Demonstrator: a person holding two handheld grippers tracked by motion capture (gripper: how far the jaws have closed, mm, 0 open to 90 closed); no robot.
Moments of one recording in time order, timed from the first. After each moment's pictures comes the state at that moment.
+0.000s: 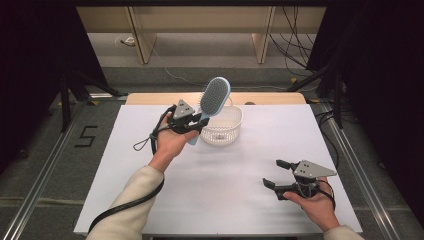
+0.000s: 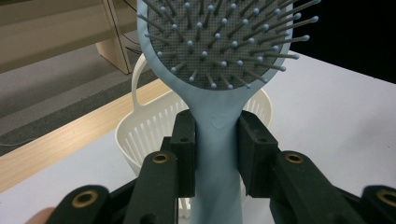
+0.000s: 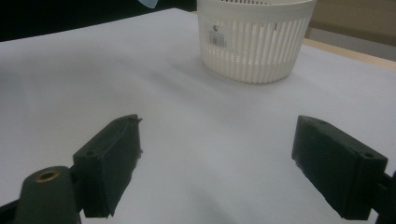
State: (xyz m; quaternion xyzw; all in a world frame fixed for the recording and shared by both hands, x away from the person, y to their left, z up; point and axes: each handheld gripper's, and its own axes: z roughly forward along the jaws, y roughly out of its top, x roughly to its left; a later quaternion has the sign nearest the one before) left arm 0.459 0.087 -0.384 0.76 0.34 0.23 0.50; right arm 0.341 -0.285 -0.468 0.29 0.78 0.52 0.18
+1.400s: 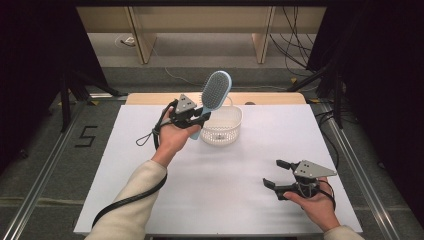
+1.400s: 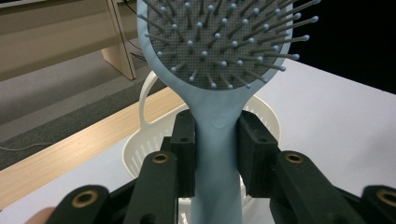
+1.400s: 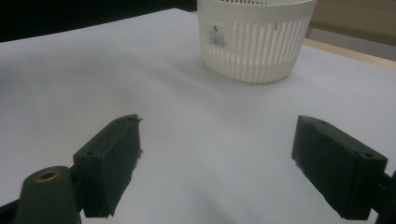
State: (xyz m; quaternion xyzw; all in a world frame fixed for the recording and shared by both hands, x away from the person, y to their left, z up) left arm 0.469 0.080 -0.375 0.76 0.34 0.23 0.51; right arm 0.341 -0.285 -0.468 0.29 0.78 0.52 0.18
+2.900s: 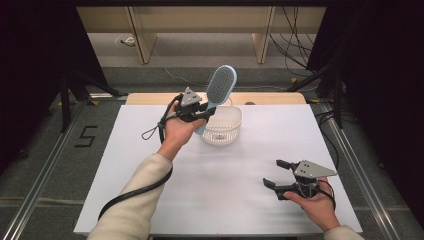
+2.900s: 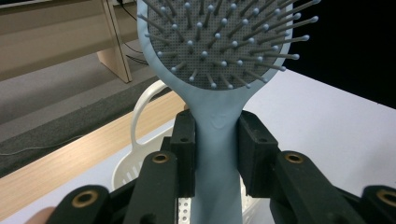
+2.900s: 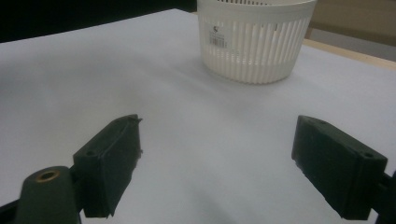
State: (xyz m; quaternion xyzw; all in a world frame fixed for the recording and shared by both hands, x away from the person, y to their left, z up) left arm 0.481 0.067 -0.365 0.76 0.34 0.23 0.51; right arm 0.341 -0.285 -0.468 0.29 0.78 0.52 0.18
